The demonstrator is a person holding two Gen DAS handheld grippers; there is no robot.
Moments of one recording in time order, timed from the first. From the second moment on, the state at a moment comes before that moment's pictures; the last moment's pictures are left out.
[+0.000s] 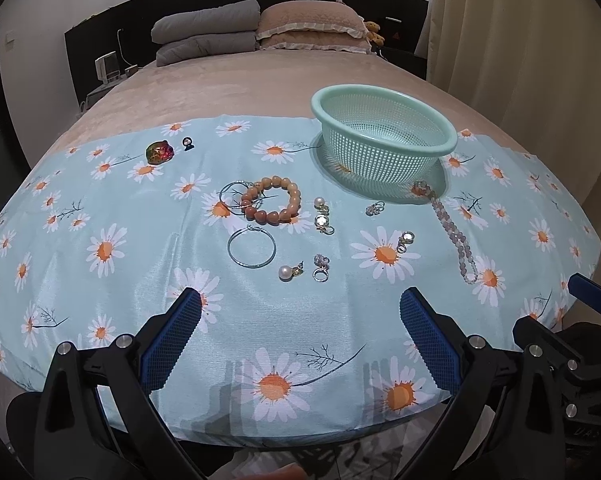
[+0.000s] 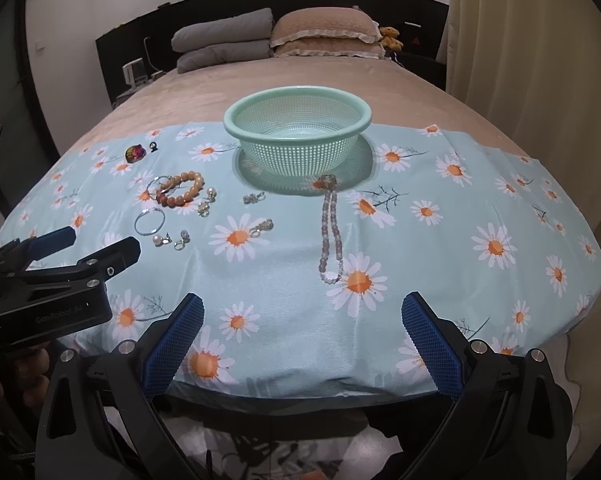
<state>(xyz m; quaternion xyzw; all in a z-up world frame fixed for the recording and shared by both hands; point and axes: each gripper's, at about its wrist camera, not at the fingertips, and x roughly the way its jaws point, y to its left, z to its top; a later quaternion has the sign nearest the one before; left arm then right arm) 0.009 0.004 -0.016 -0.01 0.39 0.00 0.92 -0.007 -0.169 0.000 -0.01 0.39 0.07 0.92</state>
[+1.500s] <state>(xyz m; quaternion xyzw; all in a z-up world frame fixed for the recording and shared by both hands) 0.059 0.038 -0.054 -0.05 0.45 0.03 0.89 0.044 -0.178 -0.040 -0.01 0.44 0.04 0.89</state>
